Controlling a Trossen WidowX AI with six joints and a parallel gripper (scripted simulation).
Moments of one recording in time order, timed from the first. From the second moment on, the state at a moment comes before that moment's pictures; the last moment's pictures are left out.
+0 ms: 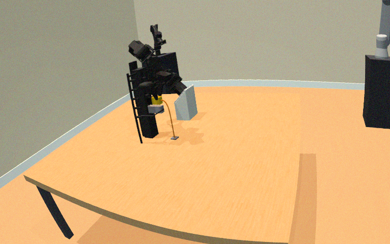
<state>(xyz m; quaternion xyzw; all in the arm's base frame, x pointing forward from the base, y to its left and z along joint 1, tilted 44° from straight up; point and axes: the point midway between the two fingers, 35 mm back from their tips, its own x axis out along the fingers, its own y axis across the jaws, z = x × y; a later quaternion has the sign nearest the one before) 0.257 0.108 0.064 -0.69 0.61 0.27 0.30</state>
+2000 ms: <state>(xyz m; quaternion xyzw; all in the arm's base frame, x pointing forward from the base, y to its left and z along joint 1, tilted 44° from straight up) 0.254 0.145 0.041 -0.69 0.60 0.28 0.29</state>
